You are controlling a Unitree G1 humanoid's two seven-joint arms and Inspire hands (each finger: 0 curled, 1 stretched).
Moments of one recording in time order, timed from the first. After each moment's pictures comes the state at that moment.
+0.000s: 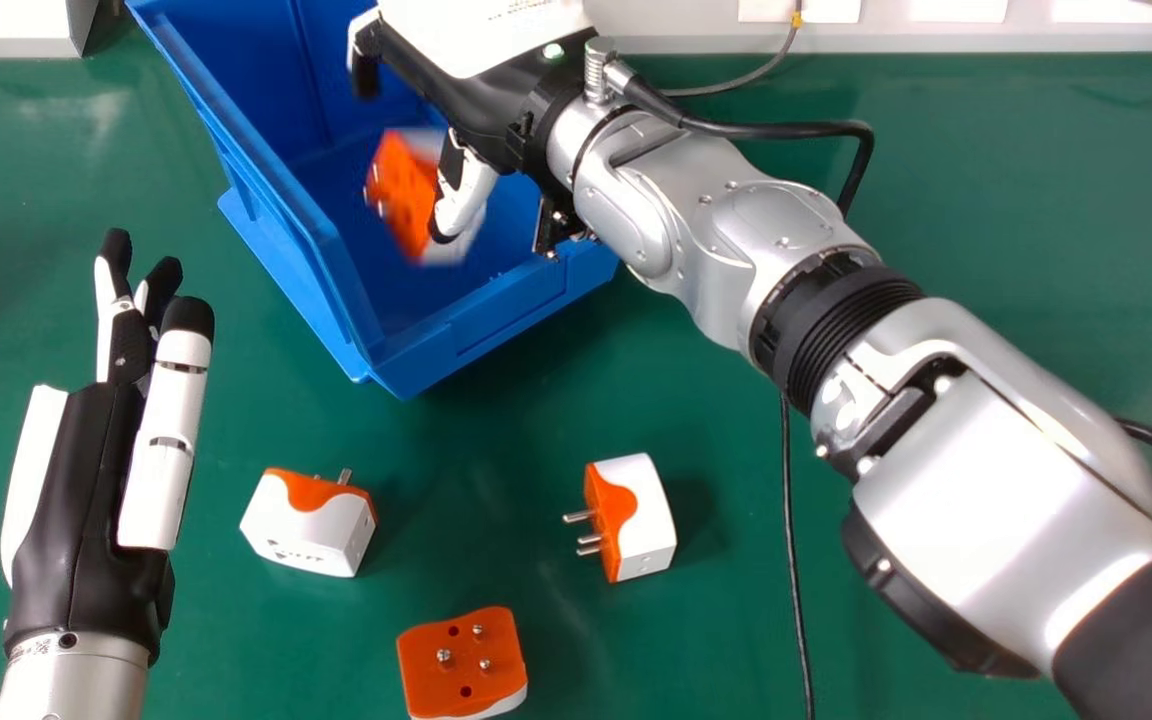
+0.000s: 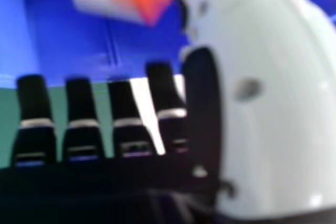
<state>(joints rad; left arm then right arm) 0.40 0.13 0.22 -0.46 -0.02 0.01 -0.11 -1.33 0.06 0.62 1.33 -0.82 -0.21 -0.21</state>
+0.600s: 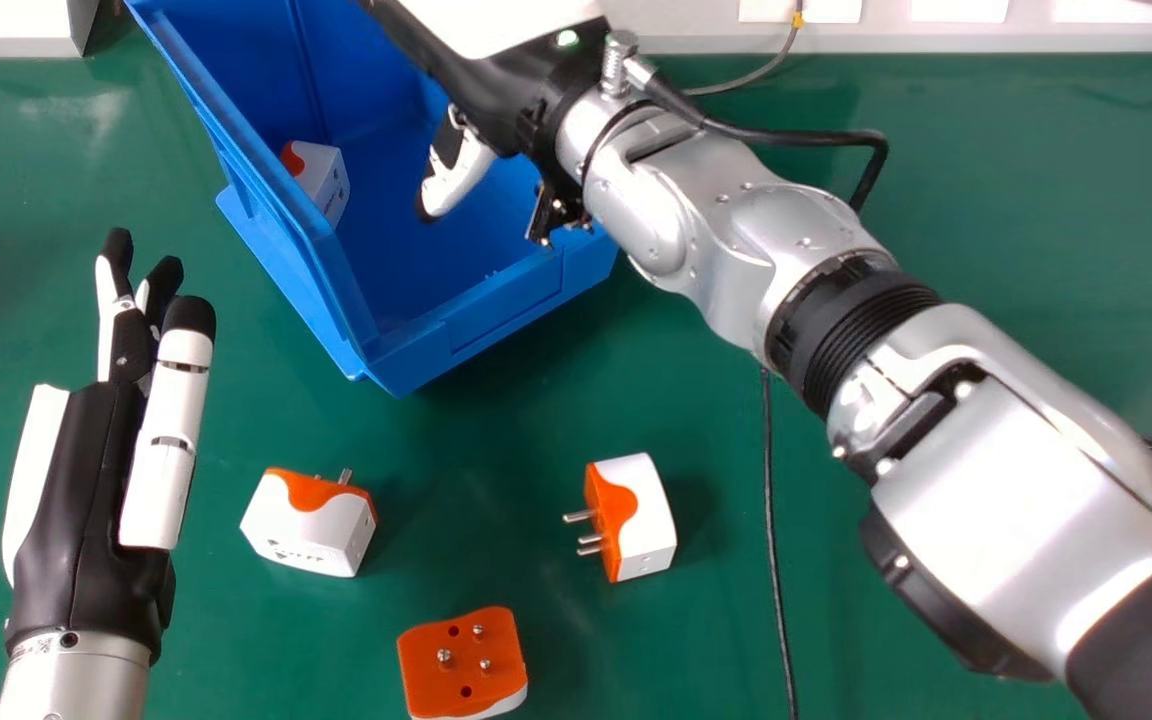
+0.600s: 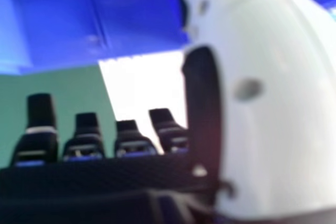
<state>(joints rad) 0.40 0.14 0.21 -0.46 -0.01 0.01 -0.11 -1.28 0.02 0.57 1.25 -0.76 -0.27 -0.29</state>
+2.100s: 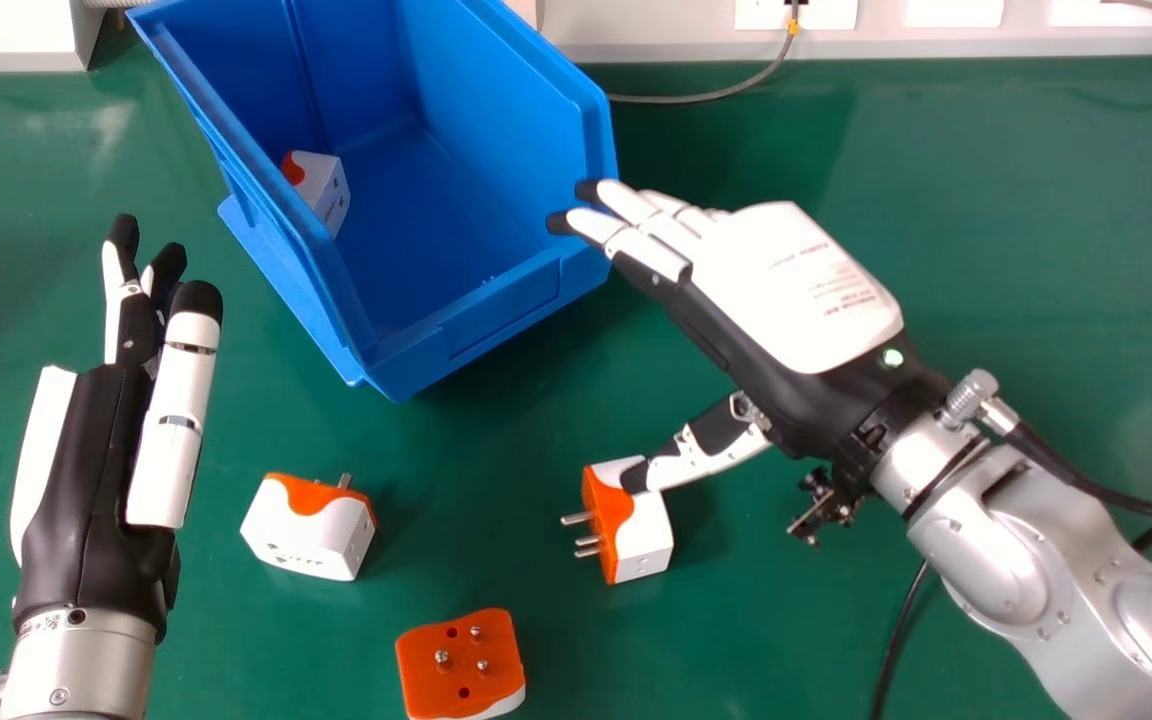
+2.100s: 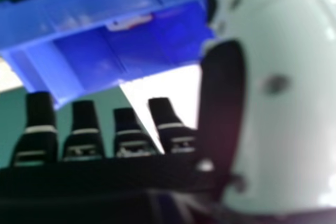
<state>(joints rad) 0.35 0.14 0.22 -0.46 0.00 0.05 -0.11 -0.27 -0.47 0.38 0.09 -0.75 -0.31 -0.01</state>
